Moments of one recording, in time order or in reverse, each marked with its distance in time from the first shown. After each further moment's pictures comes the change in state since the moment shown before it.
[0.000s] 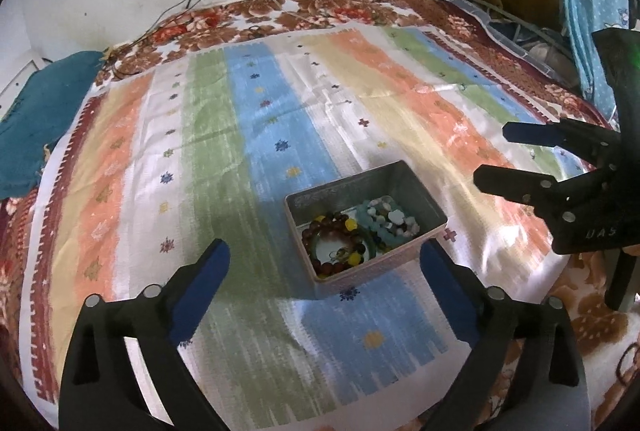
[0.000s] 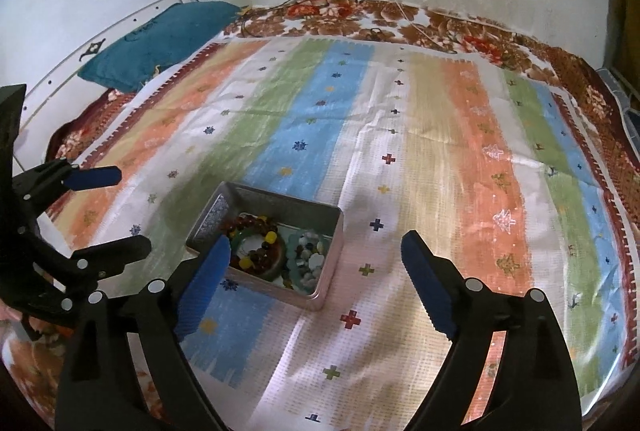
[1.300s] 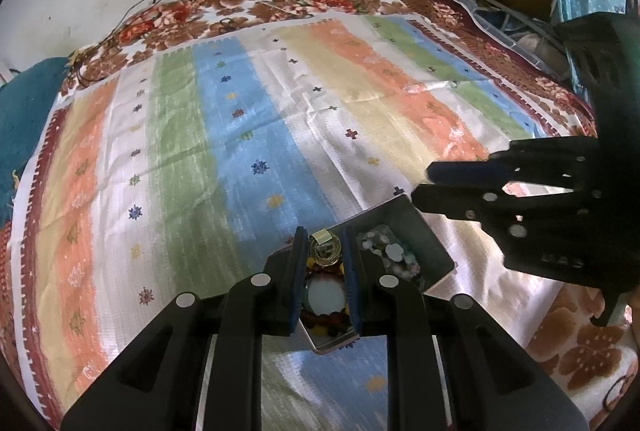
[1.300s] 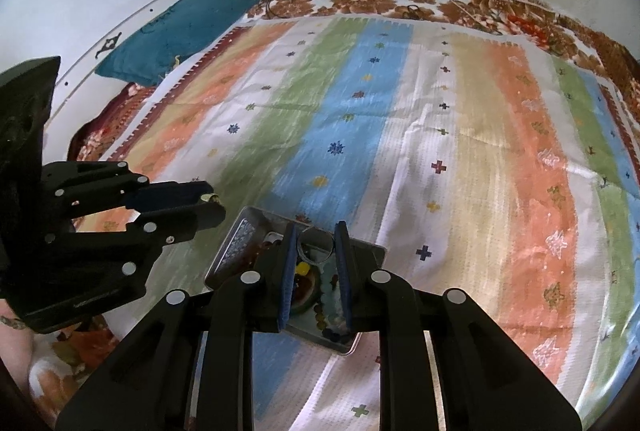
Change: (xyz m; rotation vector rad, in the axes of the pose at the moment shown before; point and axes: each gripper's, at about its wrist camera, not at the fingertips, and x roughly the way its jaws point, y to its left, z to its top) left arm 0.044 0.008 0.050 0.041 0.063 -0.096; right arm 0.049 0.005 0.044 0.018 0.098 0.146
